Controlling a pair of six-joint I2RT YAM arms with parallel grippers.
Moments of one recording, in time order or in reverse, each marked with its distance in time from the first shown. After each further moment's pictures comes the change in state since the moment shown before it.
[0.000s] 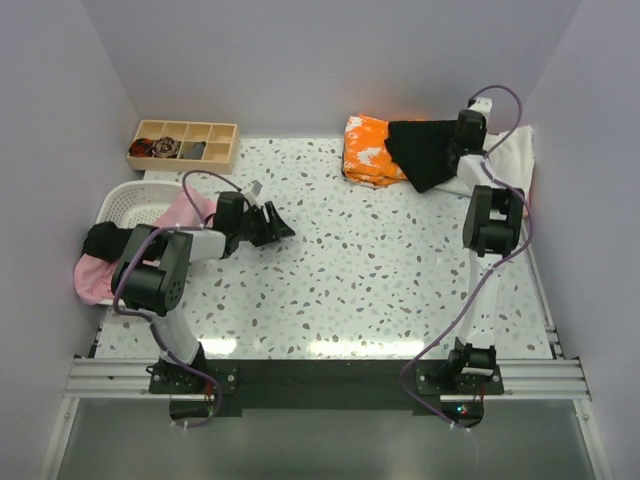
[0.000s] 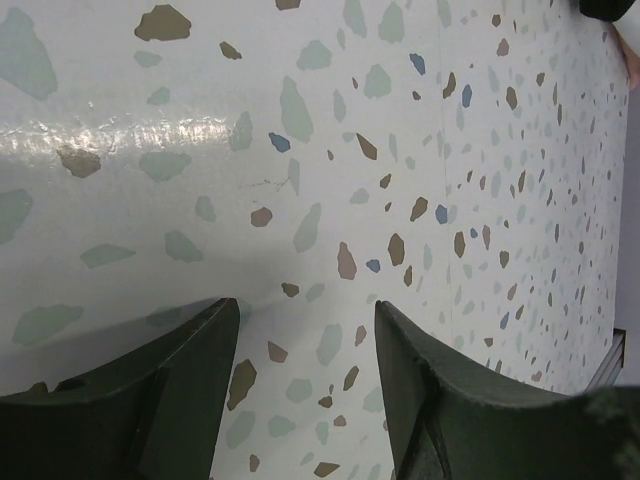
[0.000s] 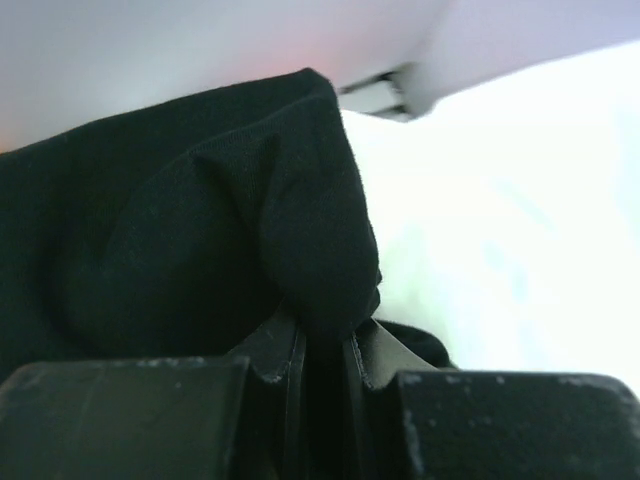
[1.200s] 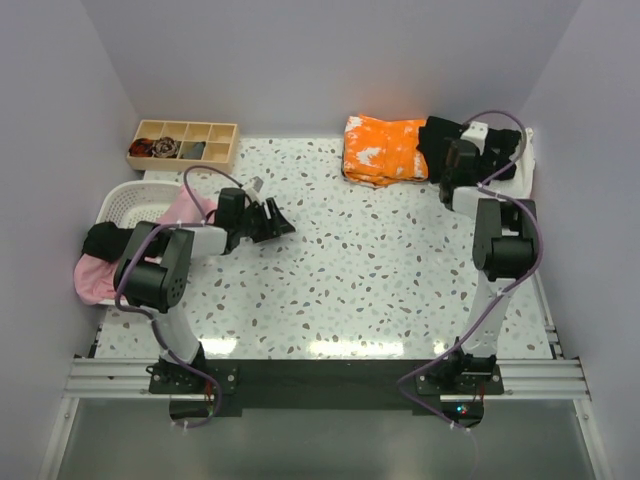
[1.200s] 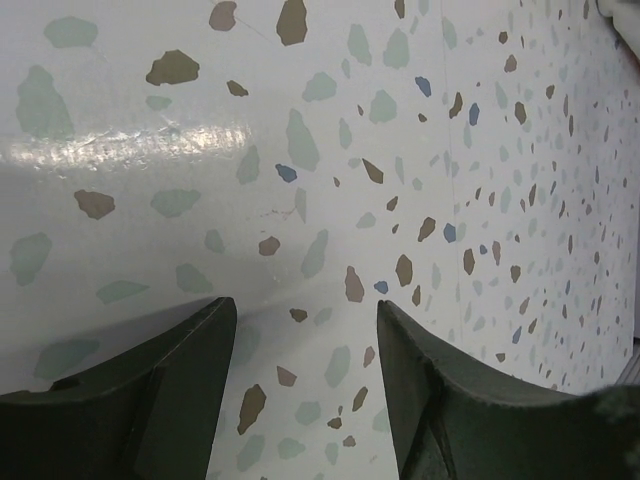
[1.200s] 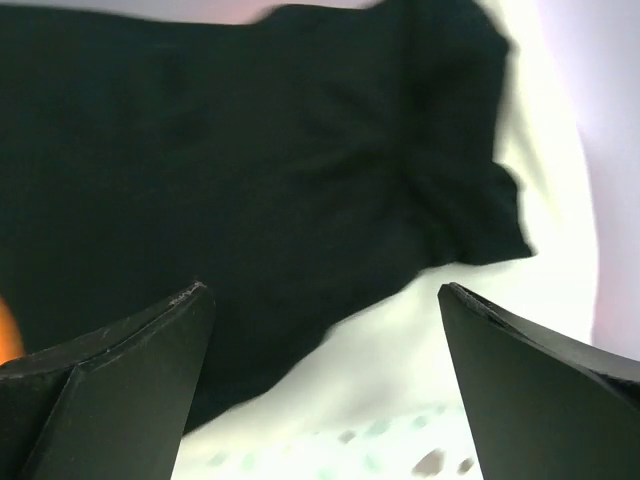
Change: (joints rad) left arm -0.001 0.034 0.051 -0.013 -0.006 0.023; right arm 0.007 -0.381 -0.692 0.412 0.084 0.016
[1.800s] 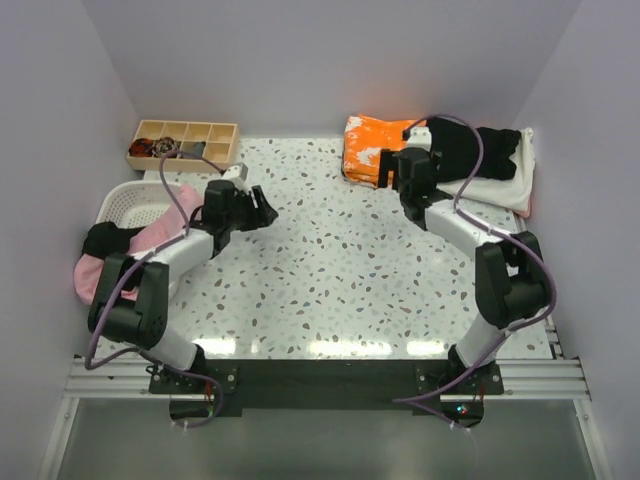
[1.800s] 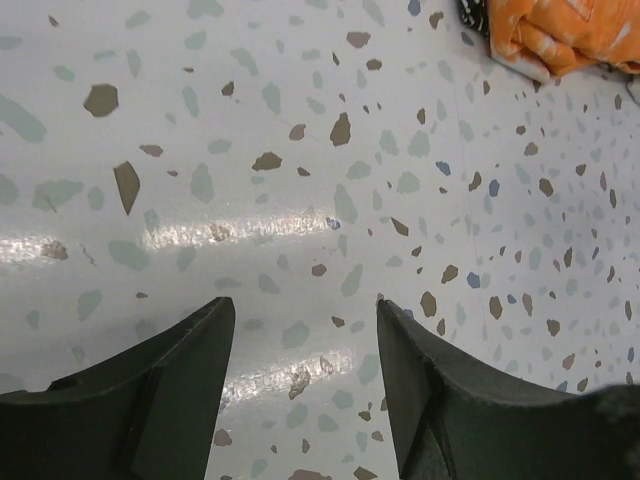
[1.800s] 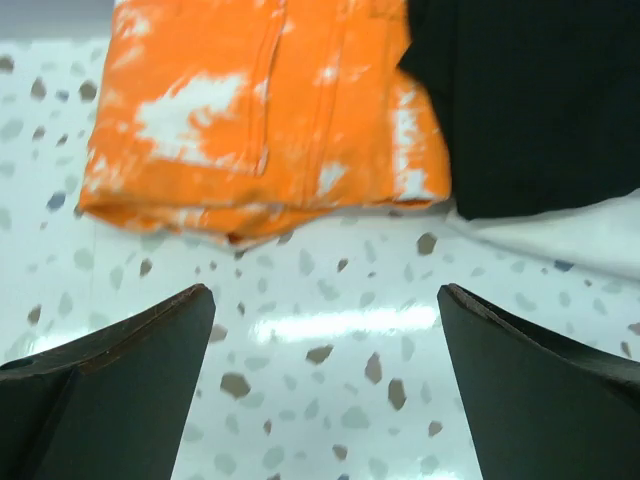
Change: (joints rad) left arm -0.001 -0.253 -0.019 -0.142 -0.269 0.115; right arm 0.360 -0.381 -0.180 -0.305 -0.144 0.186
